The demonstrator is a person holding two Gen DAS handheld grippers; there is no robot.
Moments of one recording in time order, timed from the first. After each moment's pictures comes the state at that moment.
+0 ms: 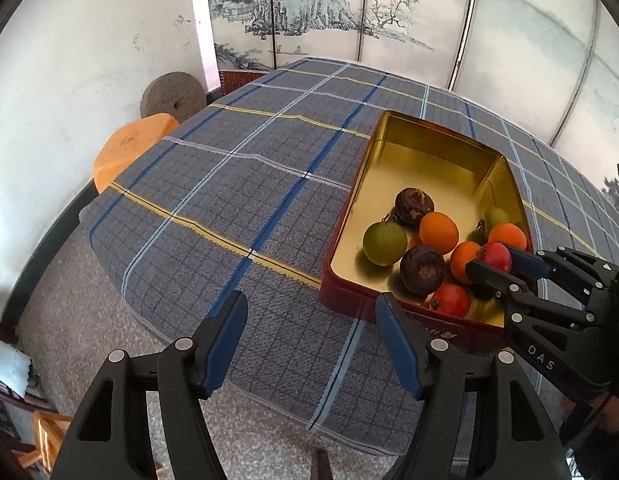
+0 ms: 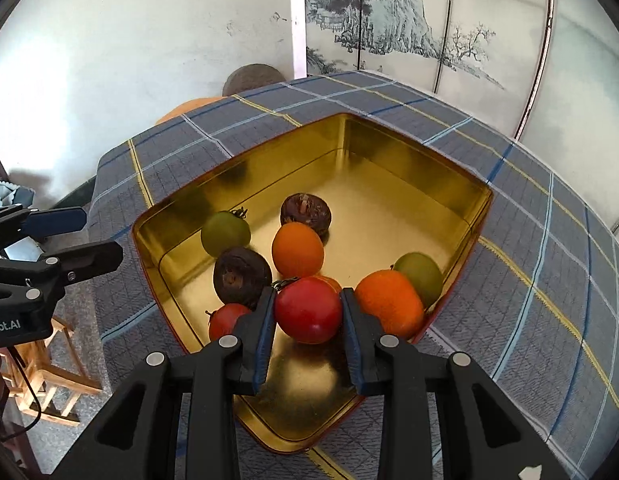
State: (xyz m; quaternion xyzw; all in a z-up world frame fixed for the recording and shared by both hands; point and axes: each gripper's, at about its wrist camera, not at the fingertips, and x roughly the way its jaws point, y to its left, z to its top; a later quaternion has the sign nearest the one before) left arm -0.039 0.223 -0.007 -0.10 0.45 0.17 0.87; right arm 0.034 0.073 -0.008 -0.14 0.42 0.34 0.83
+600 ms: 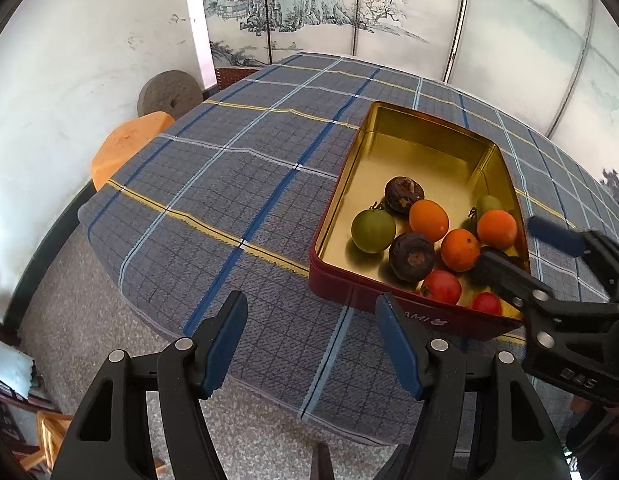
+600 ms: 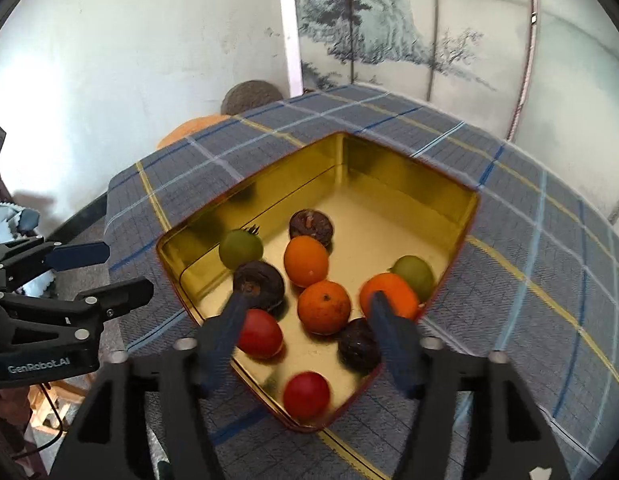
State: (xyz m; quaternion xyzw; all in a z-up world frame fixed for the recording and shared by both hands) left arm -0.041 0.212 -0.006 -0.09 0.46 0.16 0.87; right arm 0.018 0.063 0.015 -0.11 0.40 0.33 0.85
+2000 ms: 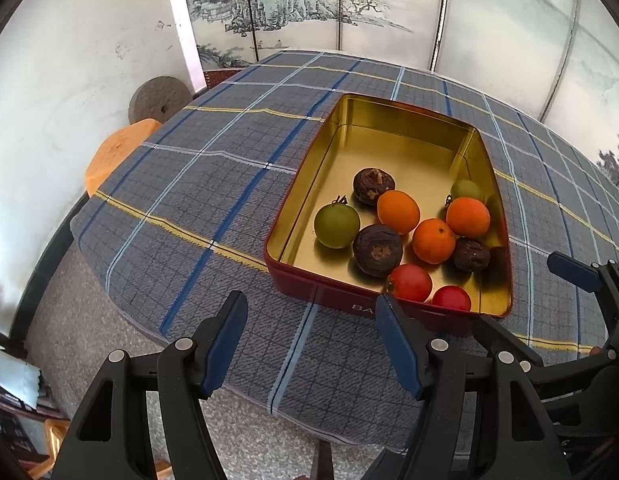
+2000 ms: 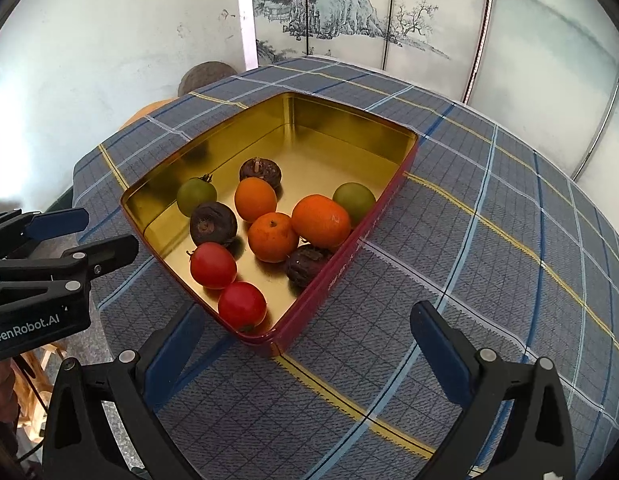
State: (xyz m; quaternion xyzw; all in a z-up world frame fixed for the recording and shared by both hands) left arm -0.028 0.181 -0.005 -0.07 0.47 0.15 0.87; right arm 0.002 0.030 0.003 -0.12 0.45 0.26 0.85
